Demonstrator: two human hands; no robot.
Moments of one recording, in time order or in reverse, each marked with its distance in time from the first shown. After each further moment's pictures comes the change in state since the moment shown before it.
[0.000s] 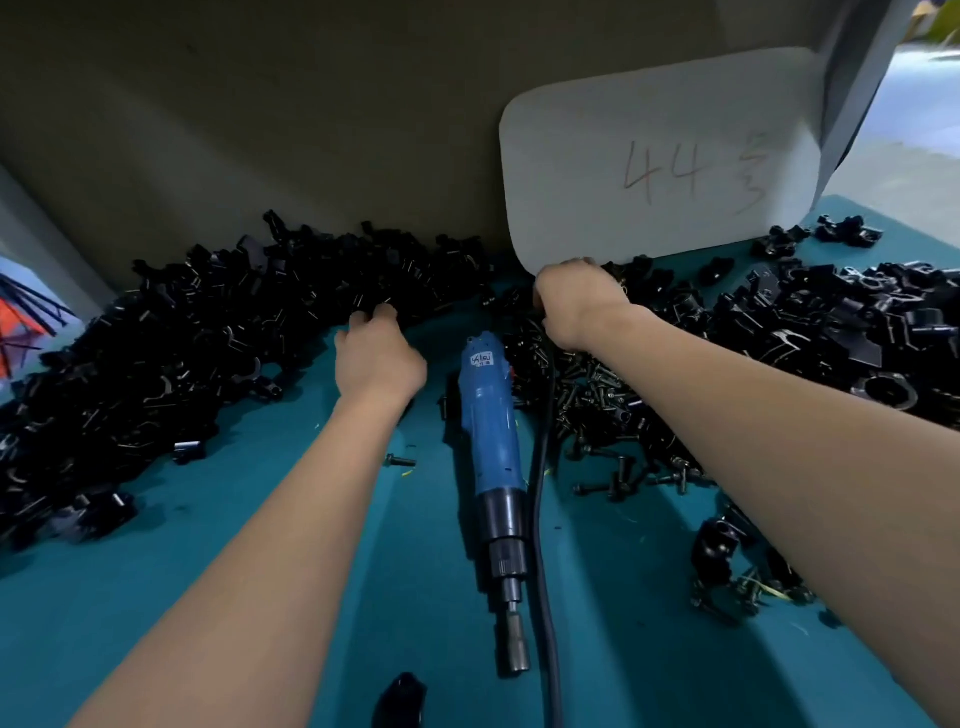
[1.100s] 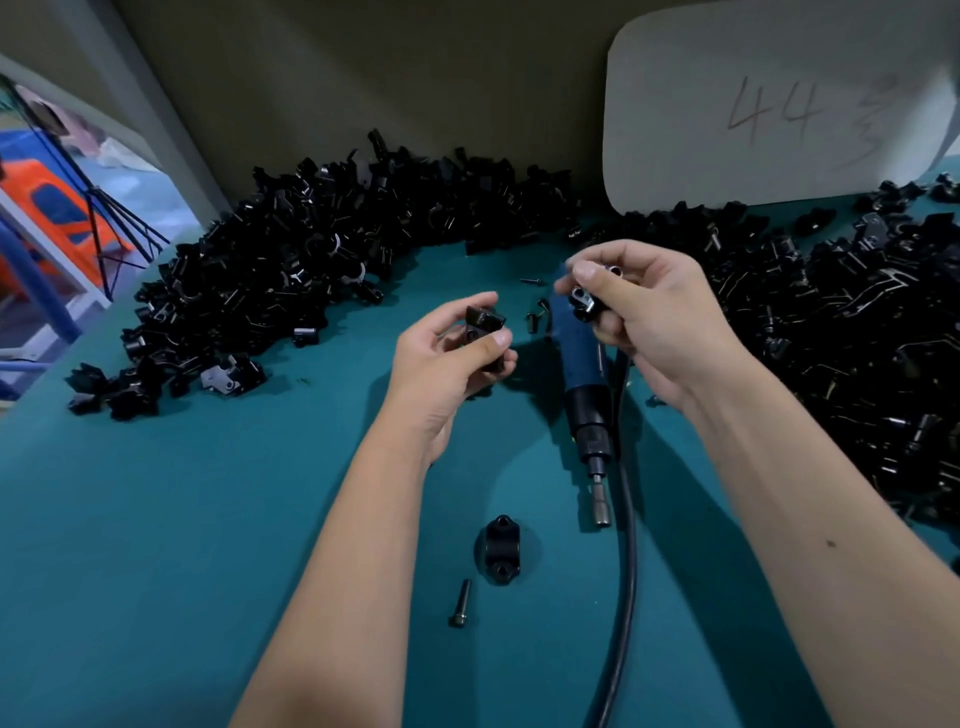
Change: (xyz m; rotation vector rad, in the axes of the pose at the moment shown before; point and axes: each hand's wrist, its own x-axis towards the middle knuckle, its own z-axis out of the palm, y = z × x) left_hand -0.136 -0.049 -0.033 -1.387 -0.204 -0.107; right_hand -0.138 -0.065 -0.004 1.726 0.103 0.011
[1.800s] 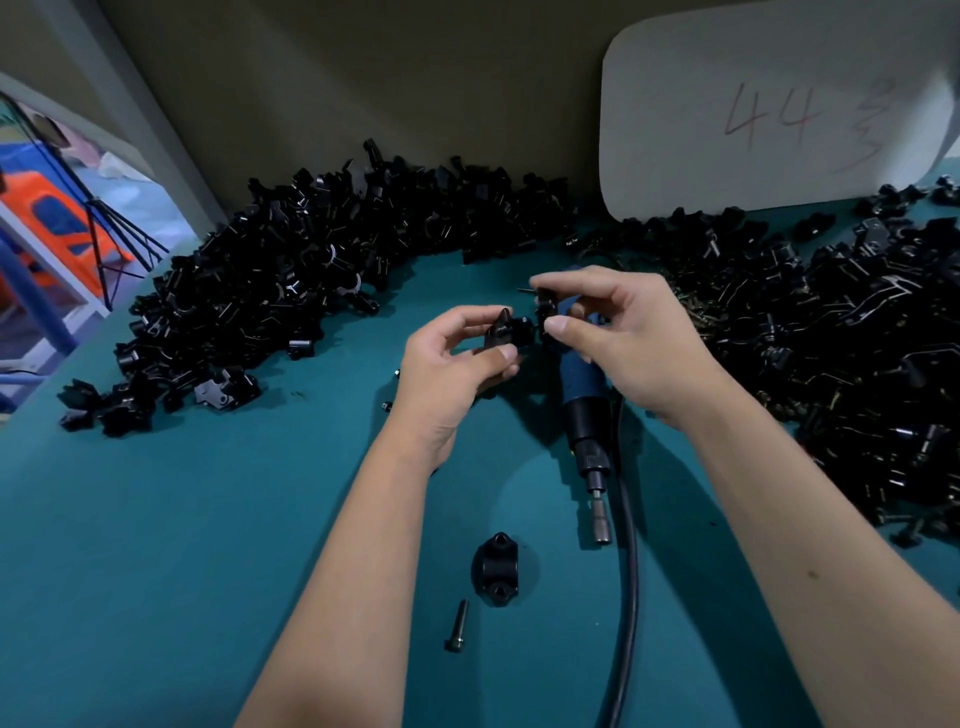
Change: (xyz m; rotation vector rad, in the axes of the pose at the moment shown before) left_hand 0.012 -0.006 0.006 0.099 -0.034 0.083; right_hand 0.003 0.016 -0.004 -0.434 -0.170 -0.247
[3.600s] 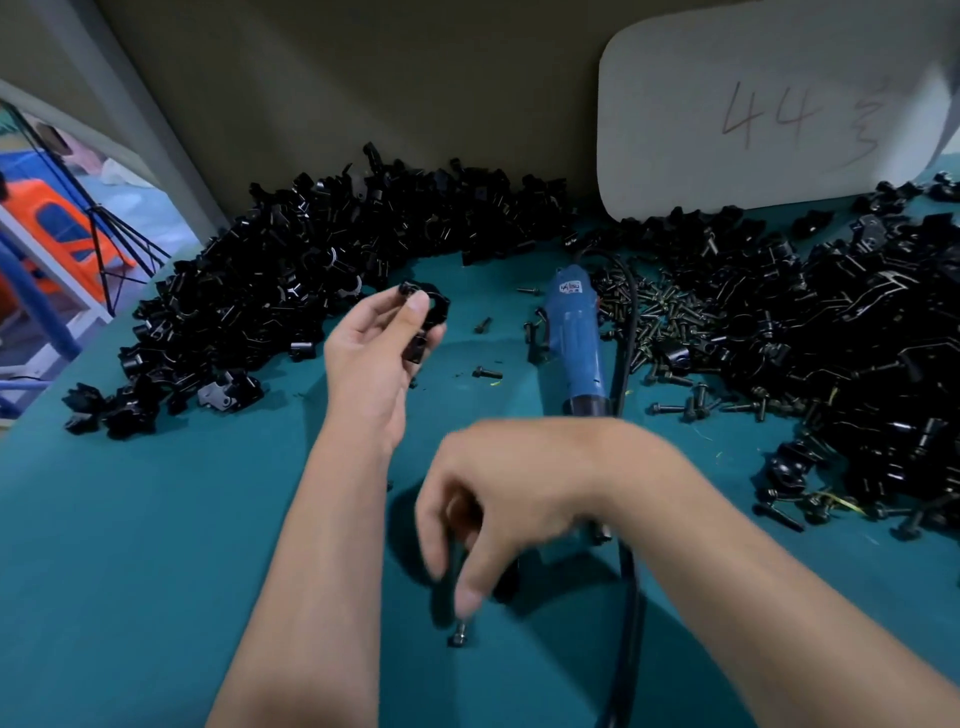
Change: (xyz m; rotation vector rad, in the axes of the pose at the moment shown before) left_hand 0.010 0.017 -0.034 -0.296 0.317 0.051; right_hand -0.035 -0.080 0.067 -0.451 -1.138 0.017
